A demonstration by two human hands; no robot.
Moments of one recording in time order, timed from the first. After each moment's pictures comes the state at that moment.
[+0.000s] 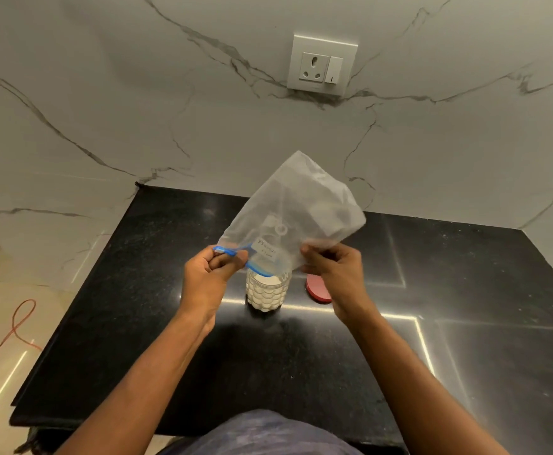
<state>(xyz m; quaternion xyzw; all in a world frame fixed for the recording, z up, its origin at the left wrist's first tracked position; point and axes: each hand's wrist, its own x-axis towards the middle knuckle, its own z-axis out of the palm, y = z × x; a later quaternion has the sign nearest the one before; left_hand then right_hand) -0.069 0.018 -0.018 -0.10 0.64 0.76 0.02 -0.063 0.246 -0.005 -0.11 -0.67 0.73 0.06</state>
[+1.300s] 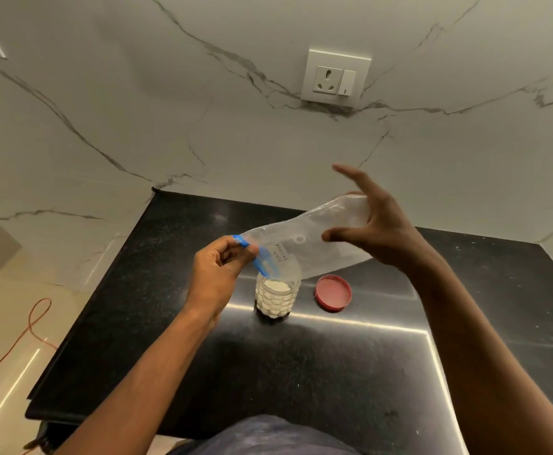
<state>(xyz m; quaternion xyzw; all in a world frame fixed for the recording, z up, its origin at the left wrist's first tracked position) -0.076 0.012 -0.003 -0.02 0.67 0.74 -0.04 -0.093 0.282 0.116 0.16 -0.90 0.40 0.09</state>
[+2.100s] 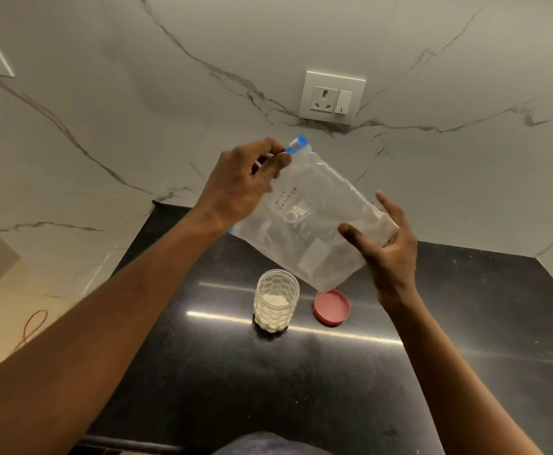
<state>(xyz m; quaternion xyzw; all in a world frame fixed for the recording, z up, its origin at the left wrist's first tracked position) -0.160 0.032 0.144 0.23 0.84 0.46 -0.20 -0.081 0.285 0.069 -0.02 -0.75 0.62 0.23</state>
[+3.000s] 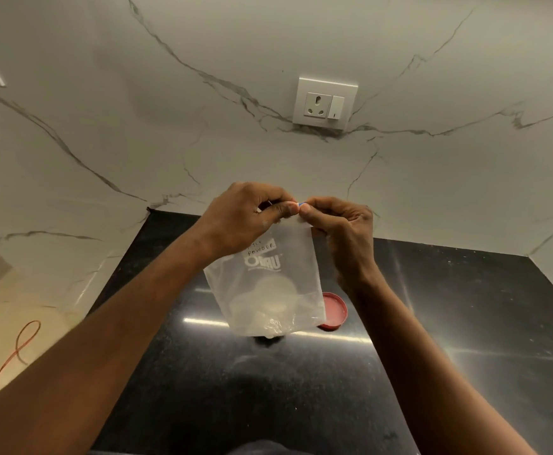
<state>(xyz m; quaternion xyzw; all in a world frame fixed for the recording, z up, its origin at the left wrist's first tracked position) -0.133 0.028 0.138 0.33 0.86 0.38 -0.10 -0.099 0.219 0.110 0.08 -0.69 0.70 0.16</state>
